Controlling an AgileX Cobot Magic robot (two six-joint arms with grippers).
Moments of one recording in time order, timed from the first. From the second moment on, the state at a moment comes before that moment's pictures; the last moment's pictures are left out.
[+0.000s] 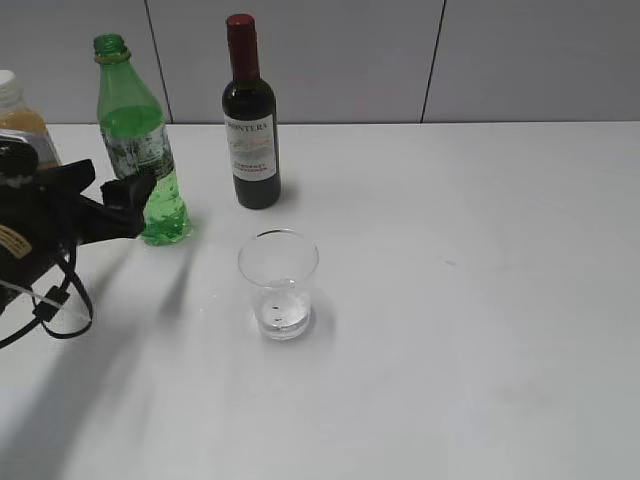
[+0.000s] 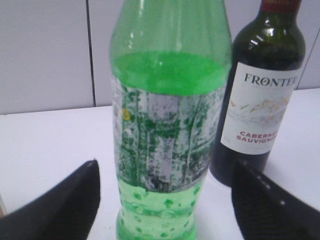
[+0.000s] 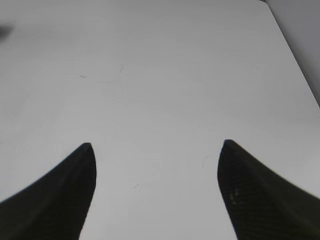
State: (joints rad) left arm -0.27 1.93 -0.48 -0.06 -1.21 0.00; right arm 0.09 0.00 -0.41 0.02 0.94 0.01
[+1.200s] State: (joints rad) left arm -0.07 1.22 -1.02 -0.01 0.62 0.15; right arm 0.09 0.00 -0.41 0.02 0.94 0.01
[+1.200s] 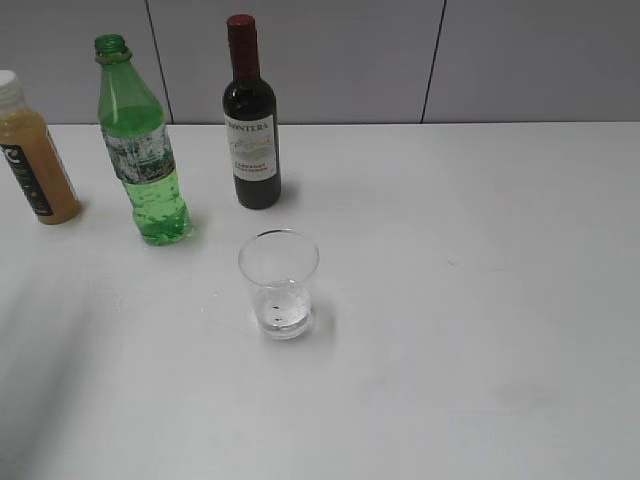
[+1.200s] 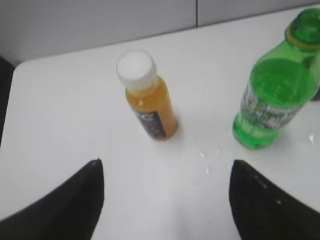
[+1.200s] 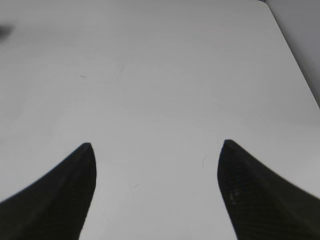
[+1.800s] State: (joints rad) left arm 0.01 1.06 -0.97 -0.03 1.09 0.15; right arm 0.09 0.00 -0.41 0.02 0.94 0.01
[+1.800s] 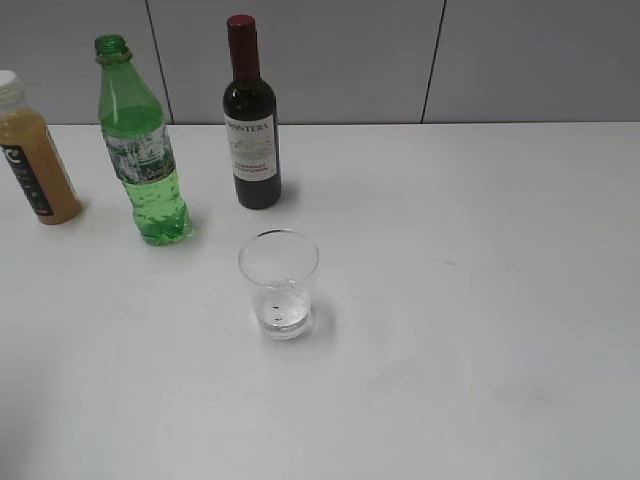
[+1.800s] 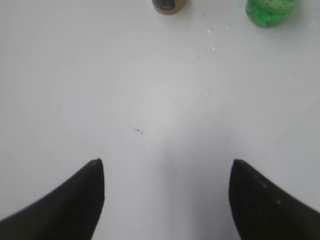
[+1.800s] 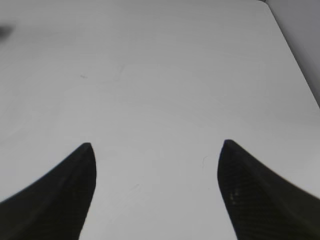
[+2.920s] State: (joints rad) left arm 0.01 0.22 -0.51 -0.11 1.03 0.15; right arm 0.09 0.00 -0.41 0.02 0.94 0.01
